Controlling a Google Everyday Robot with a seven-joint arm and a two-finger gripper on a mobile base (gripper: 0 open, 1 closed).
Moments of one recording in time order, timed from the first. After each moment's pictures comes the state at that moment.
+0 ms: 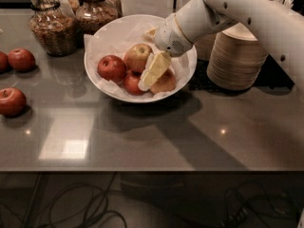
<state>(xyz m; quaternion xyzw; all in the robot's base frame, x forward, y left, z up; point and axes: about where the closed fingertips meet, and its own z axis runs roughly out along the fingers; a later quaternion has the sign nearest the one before) 0.613 0.015 0.908 -0.66 0.63 0.22 0.34</state>
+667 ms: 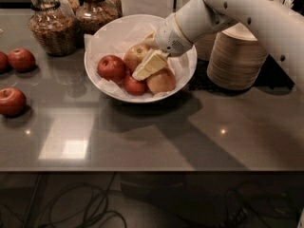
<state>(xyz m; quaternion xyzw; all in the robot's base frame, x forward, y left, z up) 0.613 0.015 0.908 -0.66 0.63 0.22 0.34</state>
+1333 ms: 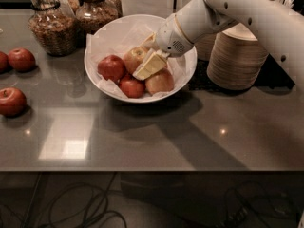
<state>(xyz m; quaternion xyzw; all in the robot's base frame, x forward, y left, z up) 0.613 0.015 0.908 -0.66 0.63 0.22 0.34</state>
